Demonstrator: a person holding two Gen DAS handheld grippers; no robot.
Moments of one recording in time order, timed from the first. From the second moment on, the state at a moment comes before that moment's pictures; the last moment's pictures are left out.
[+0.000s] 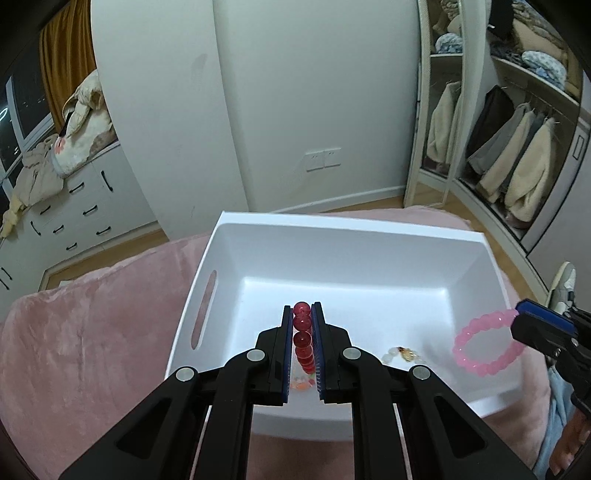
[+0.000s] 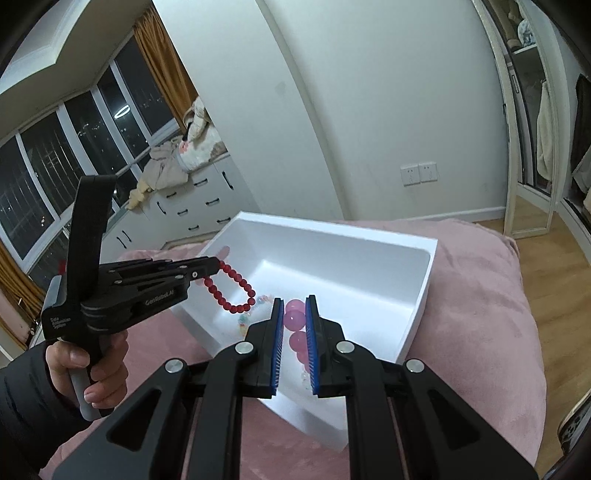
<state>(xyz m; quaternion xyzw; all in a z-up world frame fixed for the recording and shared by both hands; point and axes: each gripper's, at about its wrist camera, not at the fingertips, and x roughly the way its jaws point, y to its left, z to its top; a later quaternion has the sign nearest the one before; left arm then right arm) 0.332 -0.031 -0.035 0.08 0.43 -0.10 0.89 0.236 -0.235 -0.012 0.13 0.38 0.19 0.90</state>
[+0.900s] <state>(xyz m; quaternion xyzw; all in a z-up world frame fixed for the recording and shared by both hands) 0.318 -0.016 -0.075 0.08 0.45 -0.08 0.88 0.239 -0.210 -0.043 0.06 0.38 0.15 0.91</state>
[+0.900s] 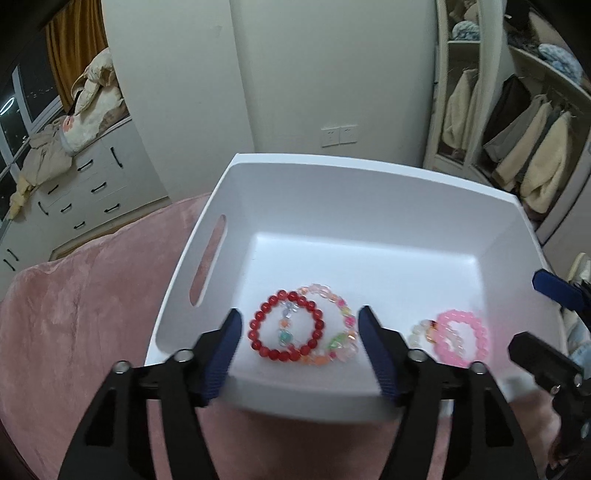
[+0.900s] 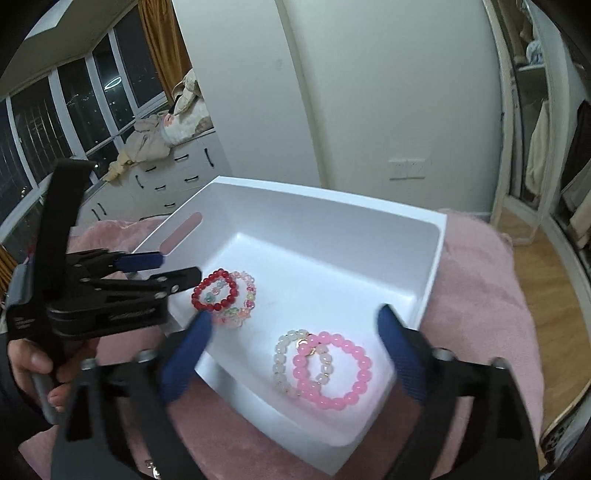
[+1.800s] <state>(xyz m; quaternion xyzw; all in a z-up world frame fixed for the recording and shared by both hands) 0.123 0.007 -0.098 0.10 0.45 -0.15 0.87 0.123 -0.210 -0.029 0.00 0.33 0.21 0.92</state>
